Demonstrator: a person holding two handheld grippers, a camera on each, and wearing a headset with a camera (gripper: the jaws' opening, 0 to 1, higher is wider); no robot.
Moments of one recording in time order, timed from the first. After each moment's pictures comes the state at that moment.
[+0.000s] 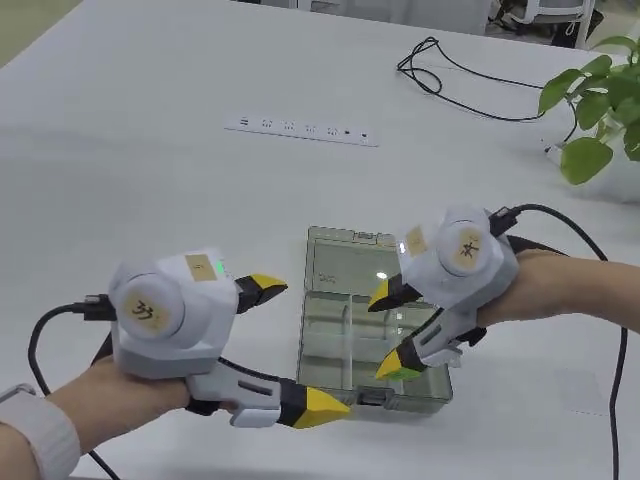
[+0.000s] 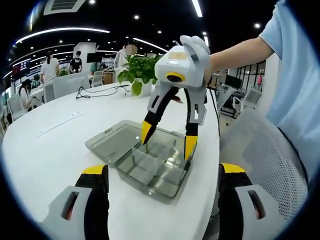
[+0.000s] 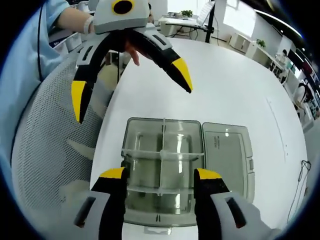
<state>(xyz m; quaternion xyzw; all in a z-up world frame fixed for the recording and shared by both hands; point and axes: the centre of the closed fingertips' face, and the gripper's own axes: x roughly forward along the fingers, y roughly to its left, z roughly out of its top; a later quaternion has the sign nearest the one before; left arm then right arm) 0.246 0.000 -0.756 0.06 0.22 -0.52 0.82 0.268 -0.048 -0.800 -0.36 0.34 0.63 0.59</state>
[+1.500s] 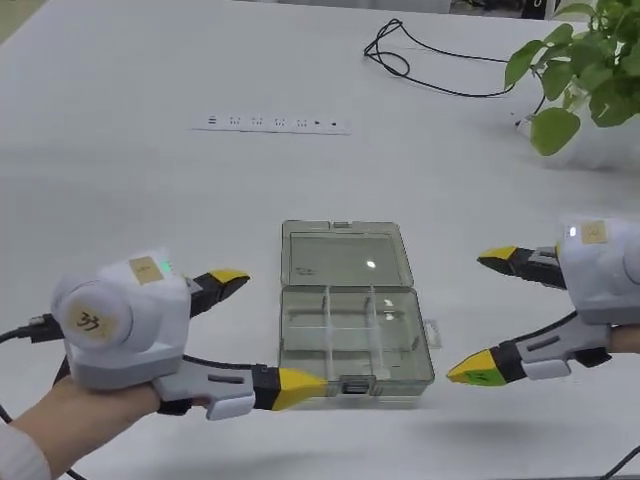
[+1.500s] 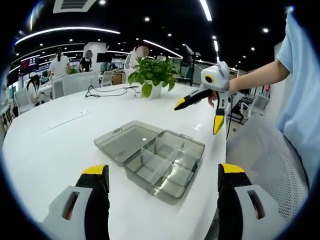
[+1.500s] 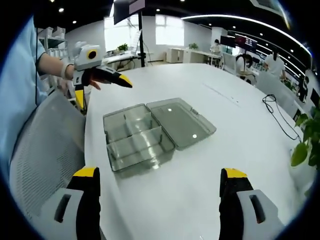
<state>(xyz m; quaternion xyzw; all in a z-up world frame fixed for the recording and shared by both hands) 0.257 0.008 -0.754 0.05 0.22 -0.49 0.84 0.277 -0.170 -0.778 -0.19 0.31 0.49 0.80</state>
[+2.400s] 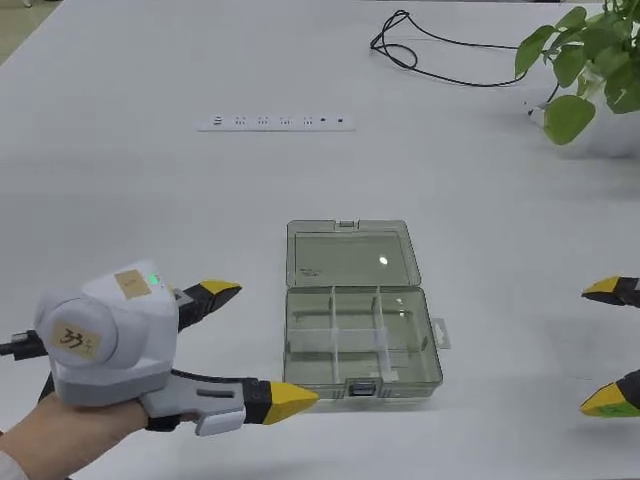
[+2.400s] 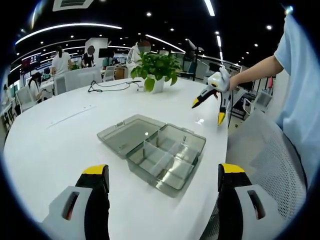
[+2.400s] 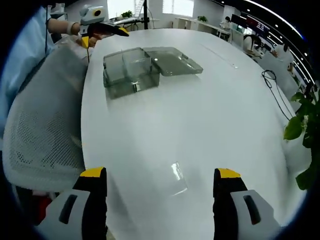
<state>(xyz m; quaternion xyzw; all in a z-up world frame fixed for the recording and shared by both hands) 0.252 0.018 -0.759 0.06 0.24 -0.47 0.85 0.256 -0.290 -0.825 -0.30 0.41 0.48 0.71</state>
